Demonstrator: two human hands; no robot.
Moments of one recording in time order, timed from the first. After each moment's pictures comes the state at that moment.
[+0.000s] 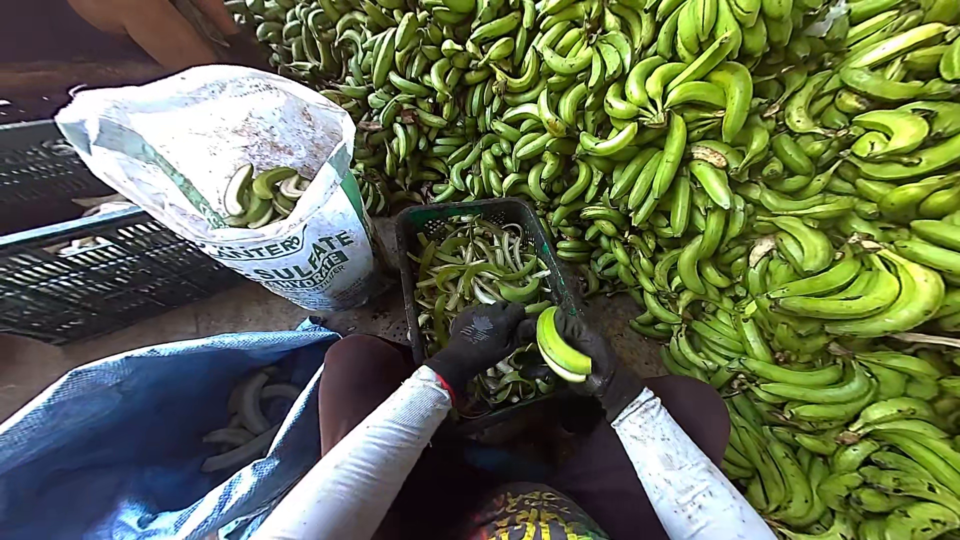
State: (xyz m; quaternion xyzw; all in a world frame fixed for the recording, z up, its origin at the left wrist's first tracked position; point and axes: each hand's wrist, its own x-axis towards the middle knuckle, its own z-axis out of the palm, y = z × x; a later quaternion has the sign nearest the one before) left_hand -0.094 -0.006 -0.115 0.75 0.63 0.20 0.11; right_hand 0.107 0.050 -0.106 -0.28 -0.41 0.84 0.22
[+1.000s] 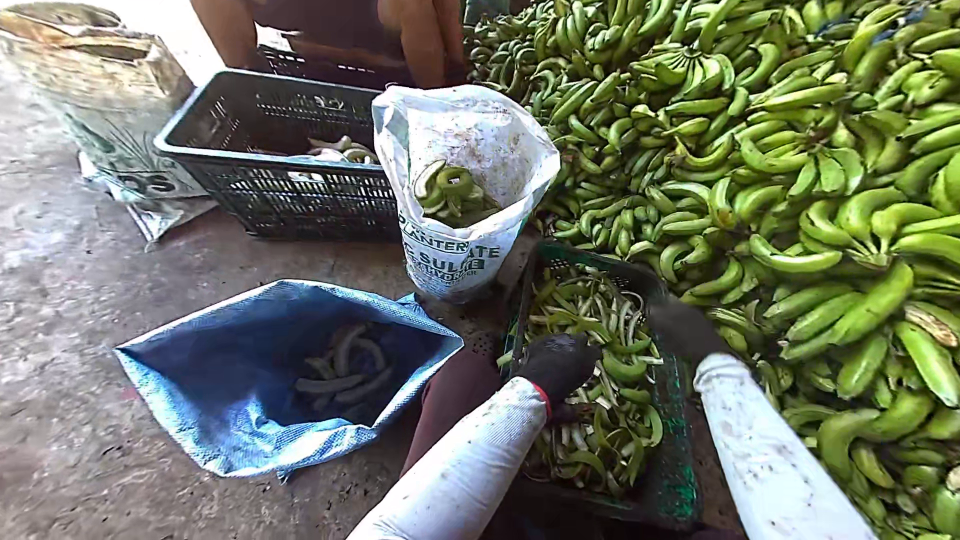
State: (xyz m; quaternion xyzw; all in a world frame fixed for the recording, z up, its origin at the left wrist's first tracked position) left_hand -0.169 -0.007 -0.068 0.48 0.77 0.15 0.38; right_hand -0.041 0.193 -0.067 -0.48 -0.86 0.15 -0.08
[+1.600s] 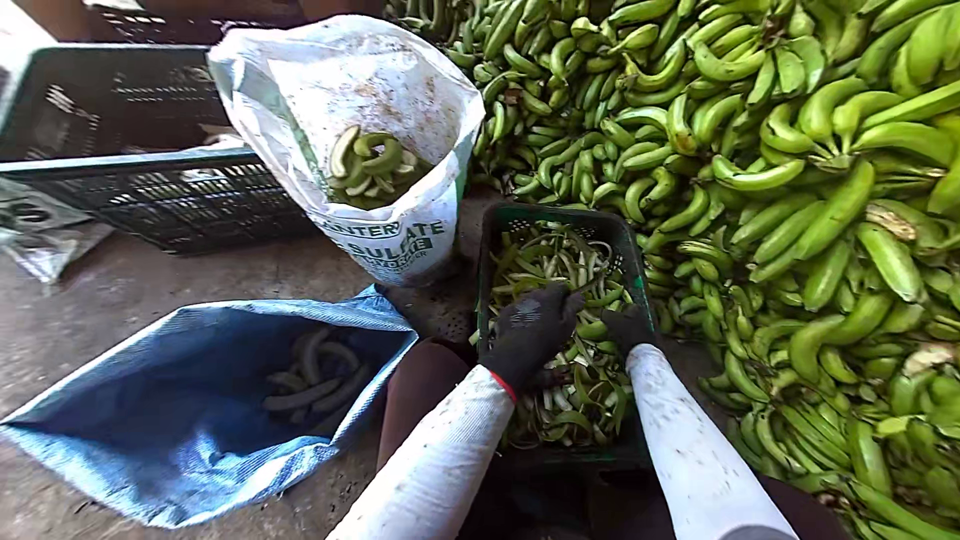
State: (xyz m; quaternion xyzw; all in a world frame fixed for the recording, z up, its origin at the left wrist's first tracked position) left_hand -0.162 0.018 -0.074 0.49 0.76 0.26 0.33; right_hand 0.007 0.190 -0.194 -0.68 -0.67 0.30 0.01
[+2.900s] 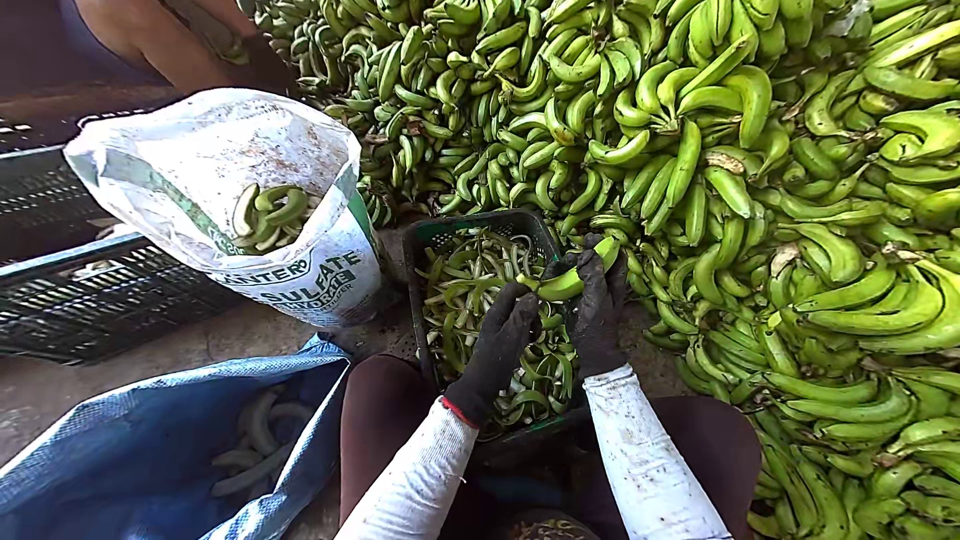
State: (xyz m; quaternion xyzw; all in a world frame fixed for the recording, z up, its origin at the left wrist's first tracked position) left_hand -0.082 0.004 -0.091 0.44 0.47 0.62 0.45; right_hand 0.031 0.093 -0.079 -0.35 -0.54 0.47 0.60
